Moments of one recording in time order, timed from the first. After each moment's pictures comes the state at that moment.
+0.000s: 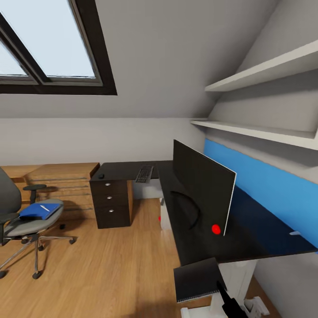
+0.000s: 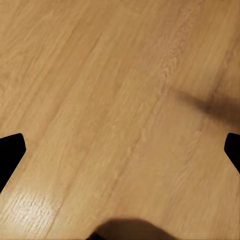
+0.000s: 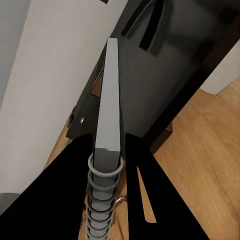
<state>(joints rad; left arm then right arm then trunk) -0.06 0.16 -0.01 -0.55 0.58 -0.02 0.14 0.05 -0.07 -0.02 -0.95 -1.07 -0.07 0.62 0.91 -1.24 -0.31</state>
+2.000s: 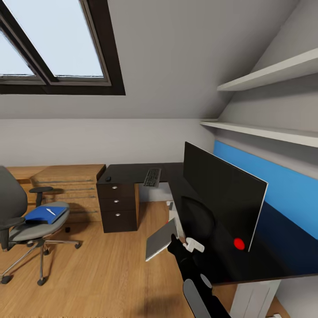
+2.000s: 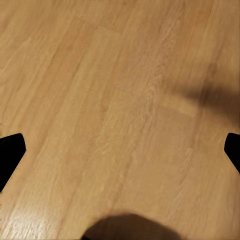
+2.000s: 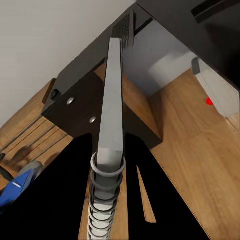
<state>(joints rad) -0.06 0.12 -0.14 -0.55 0.58 -0.08 0.14 -0.25 0.17 0.30 -1.14 -0.66 -0.06 -0.18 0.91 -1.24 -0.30</state>
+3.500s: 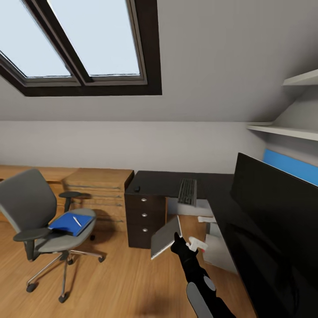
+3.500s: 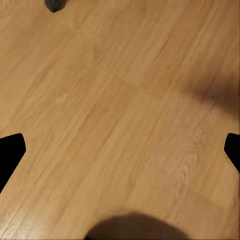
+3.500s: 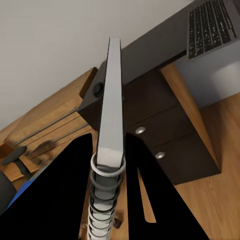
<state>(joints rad) -0.06 0.12 -0.15 -0.52 0.58 -0.09 0.14 -0.25 0.11 0.35 -1.15 -0.62 -0.13 -0.18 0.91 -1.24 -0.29</state>
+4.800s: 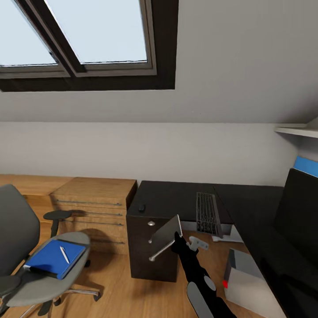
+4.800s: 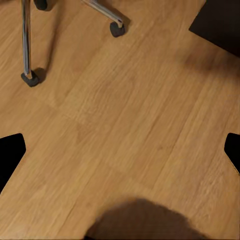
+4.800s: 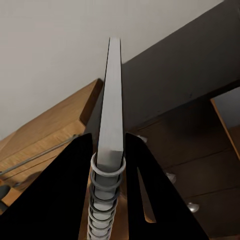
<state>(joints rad) -0.06 0.12 -0.16 -0.52 0.58 -0.09 0.14 -0.25 0.11 0.35 -1.15 -0.62 -0.13 -0.17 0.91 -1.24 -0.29</state>
